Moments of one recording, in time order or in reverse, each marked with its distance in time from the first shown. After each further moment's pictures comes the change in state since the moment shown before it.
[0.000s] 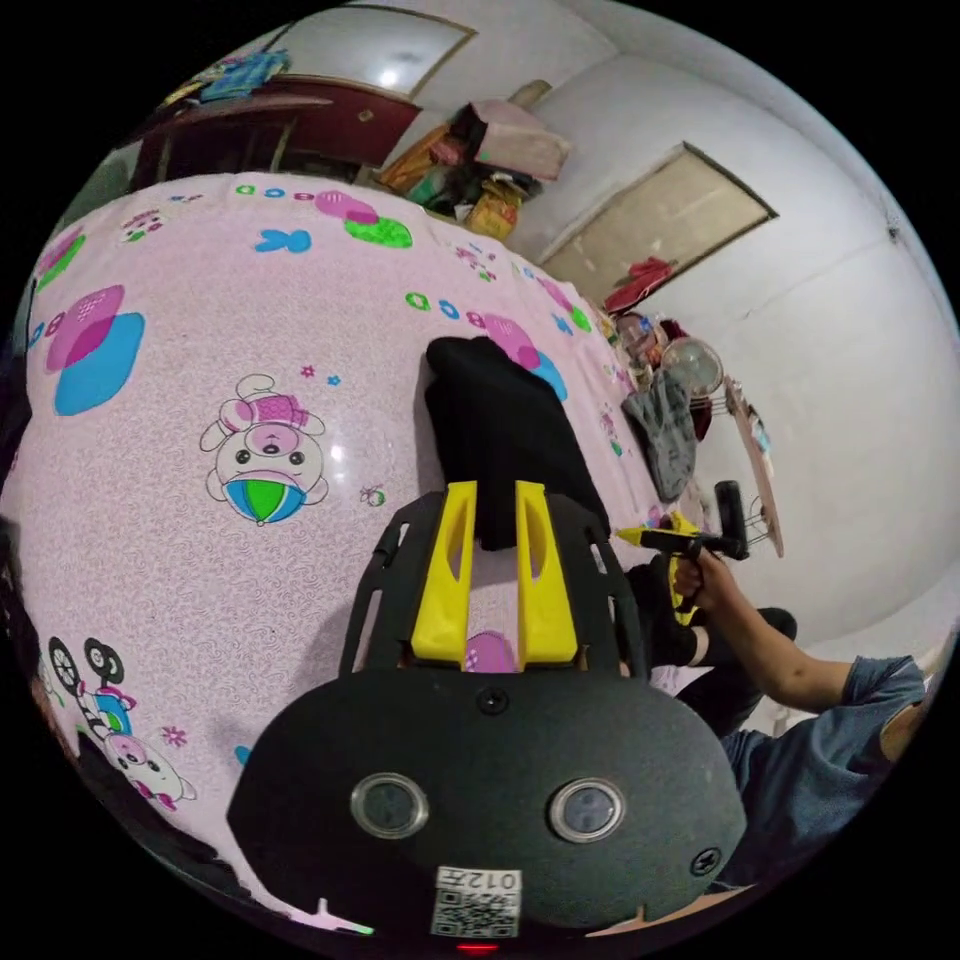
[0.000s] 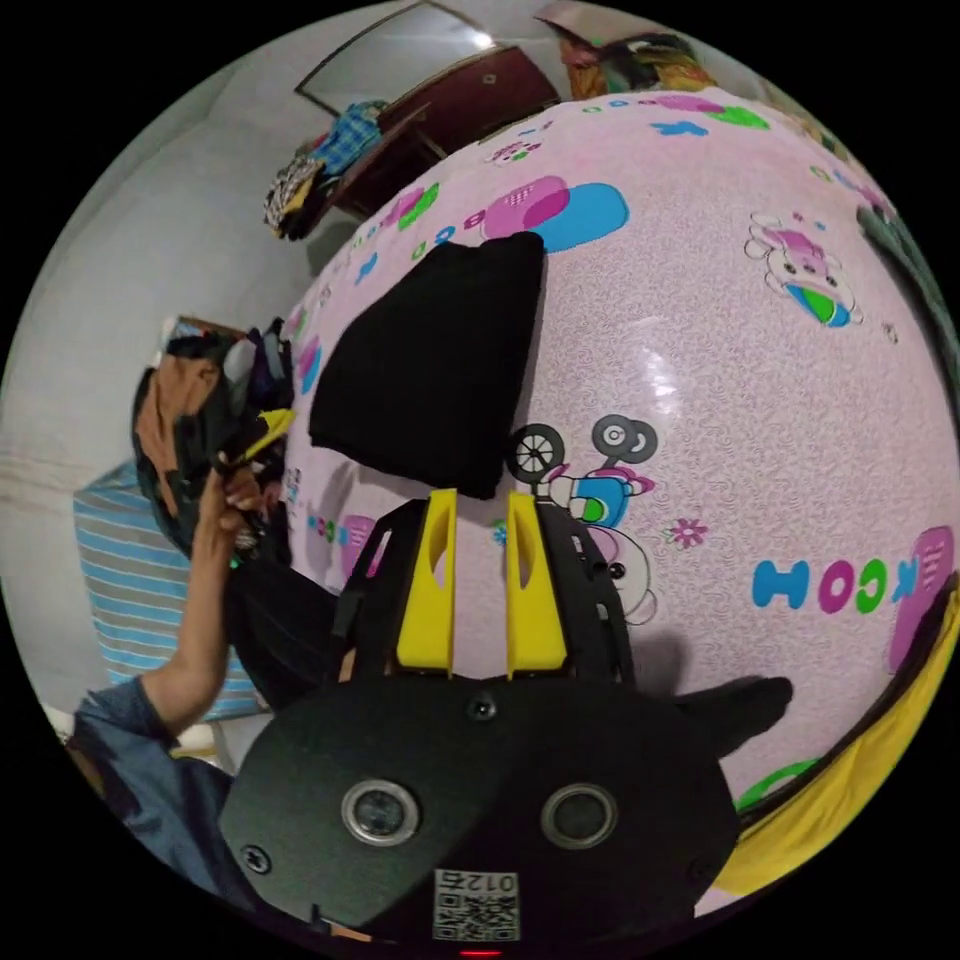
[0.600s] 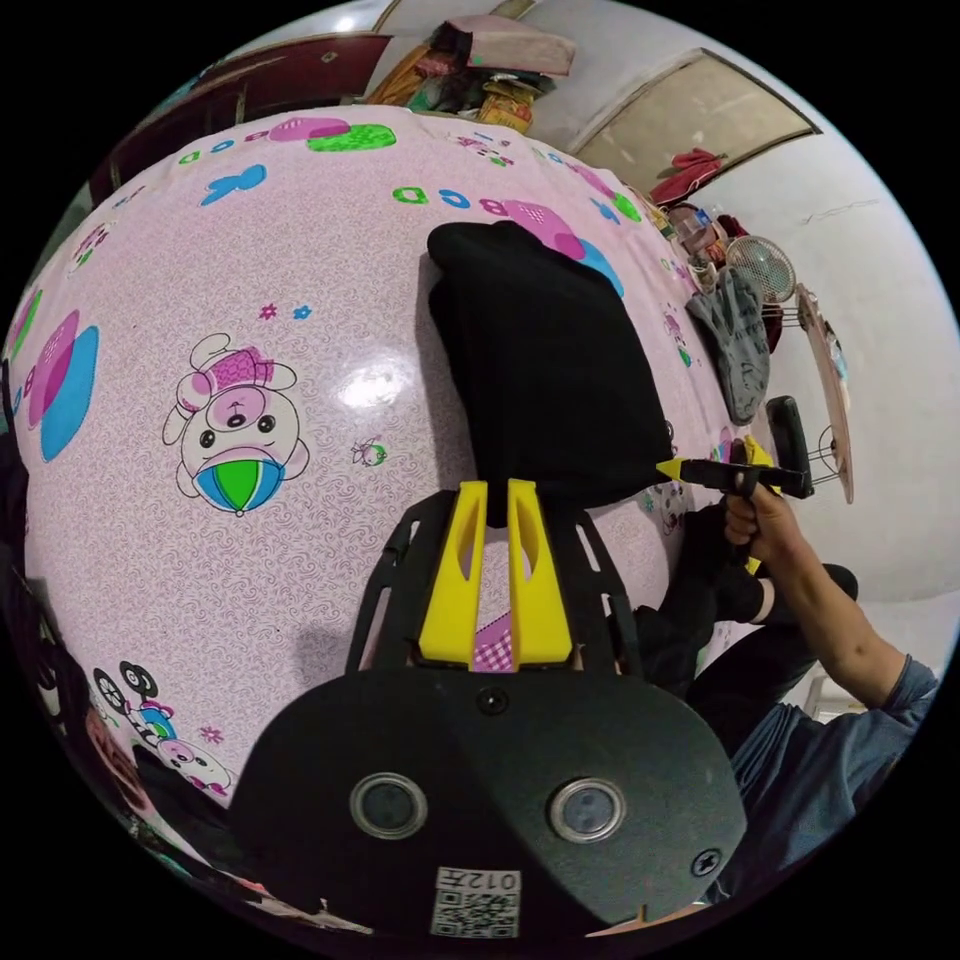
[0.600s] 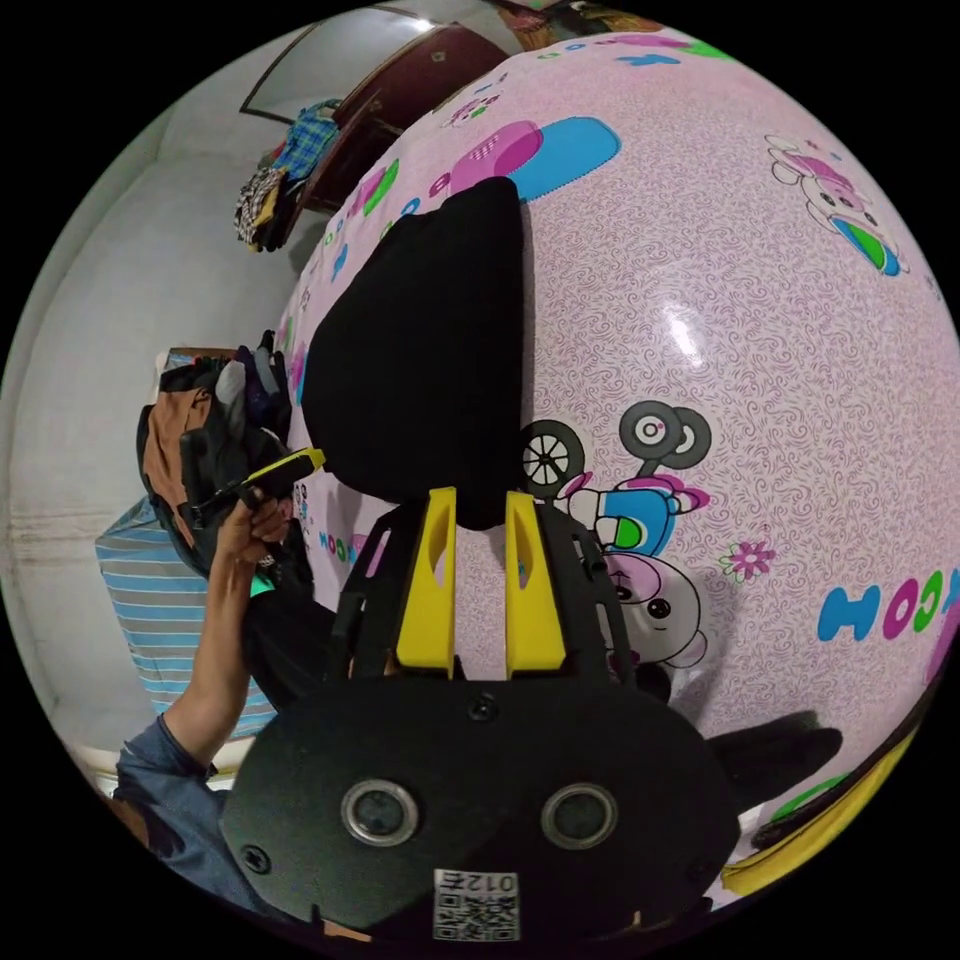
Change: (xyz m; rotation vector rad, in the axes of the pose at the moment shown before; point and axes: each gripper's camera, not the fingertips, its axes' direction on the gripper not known) left arm -0.014 -0.034 0.073 -0.287 -0.217 0.071; right arm 0.045 -0.058 -0.011 -0.077 -0.036 0.077
